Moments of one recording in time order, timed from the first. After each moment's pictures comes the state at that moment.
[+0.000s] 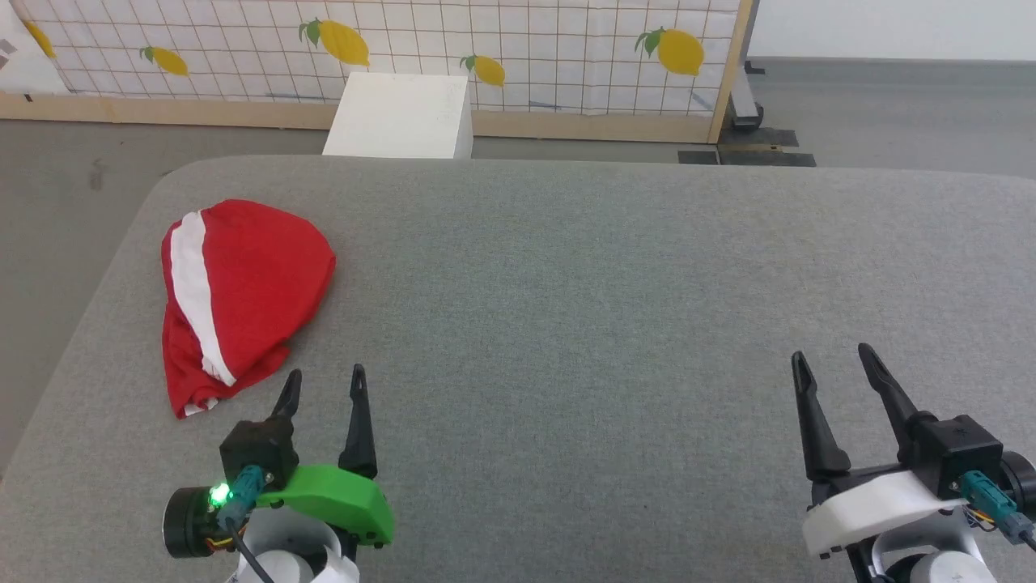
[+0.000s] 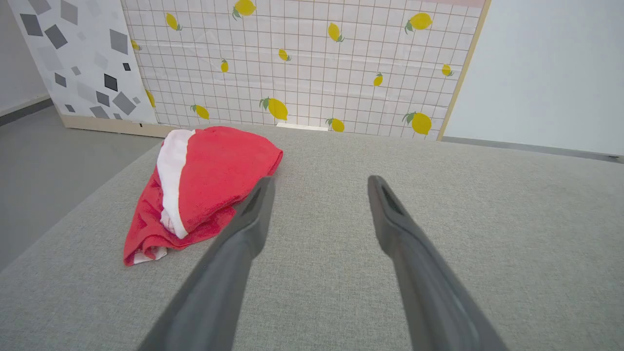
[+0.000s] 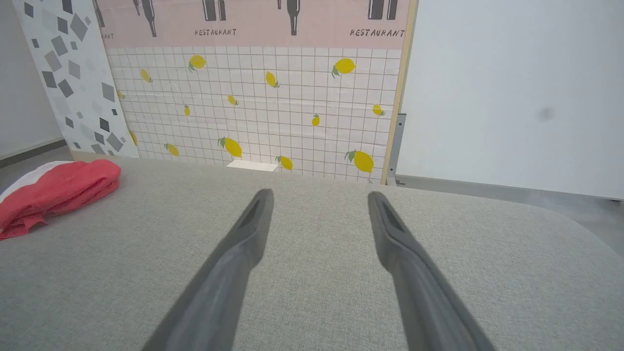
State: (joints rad) left arm -0.05 0.06 -0.09 0.13 -0.16 0.05 -0.14; right arm 0.02 -0.05 -0.04 0.03 0.04 0.13 -0.14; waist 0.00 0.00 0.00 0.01
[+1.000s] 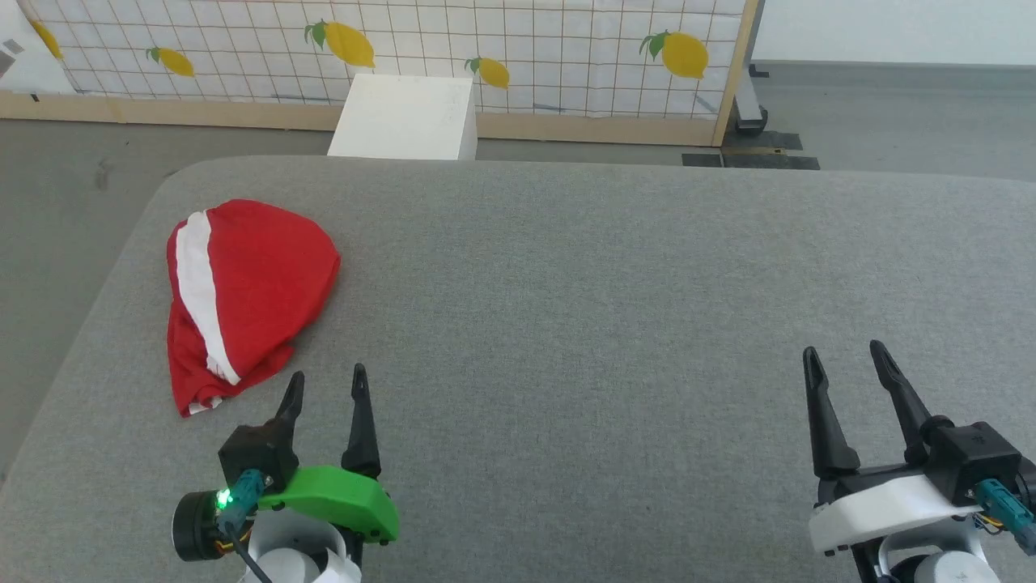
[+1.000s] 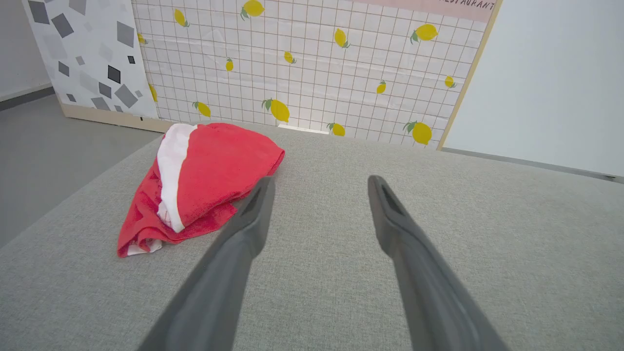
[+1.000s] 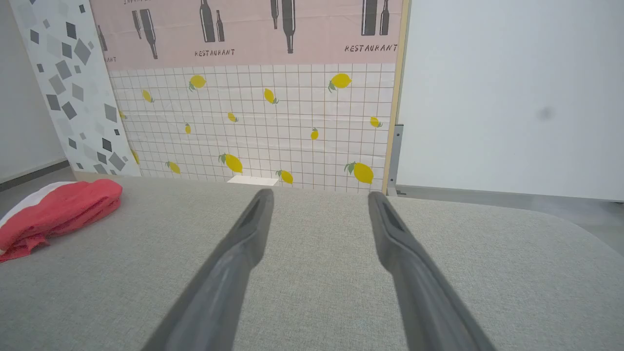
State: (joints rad) left arm -0.07 0.06 -0.11 0.19 -0.23 0.07 -0.20; right arm 0.02 -0.05 -0.05 0.05 0.07 0.13 -0.20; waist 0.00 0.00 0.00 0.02
